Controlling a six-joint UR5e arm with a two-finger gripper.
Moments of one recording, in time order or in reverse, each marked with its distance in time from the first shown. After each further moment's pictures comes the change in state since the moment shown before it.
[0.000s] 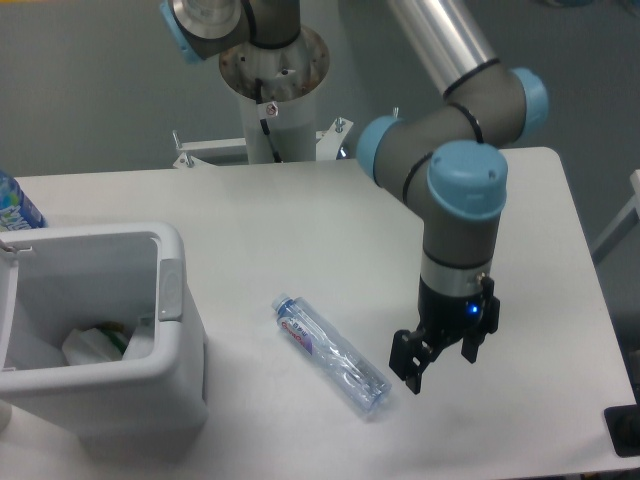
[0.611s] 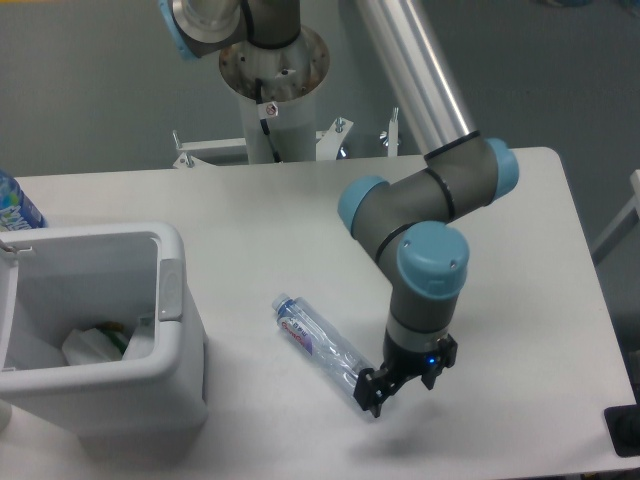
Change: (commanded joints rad) arm -0.058 -0.072 -0.038 -0.003 0.070 0.005
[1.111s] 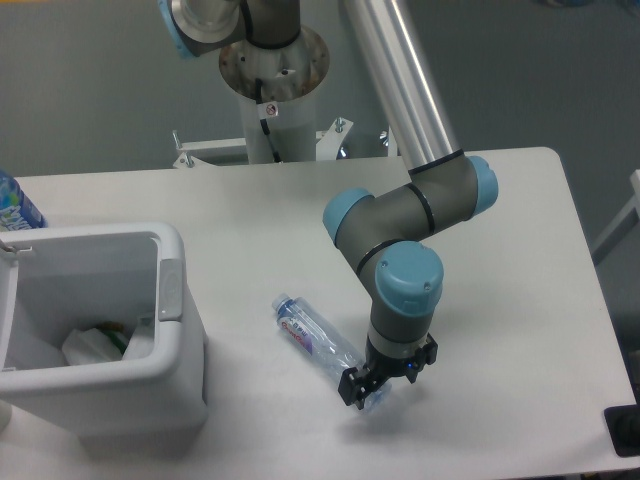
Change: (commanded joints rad) arm -0.012 -0.020 -0.035 0.003 0.017 0.000
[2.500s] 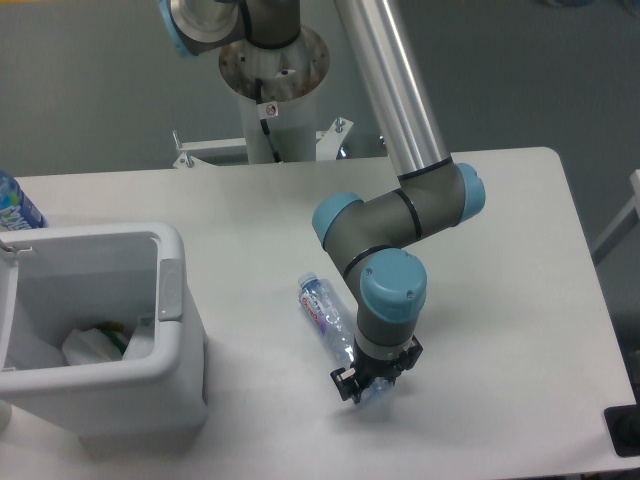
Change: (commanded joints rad) arm -0.011 0.017 -0.015 -0.002 0.014 0.006
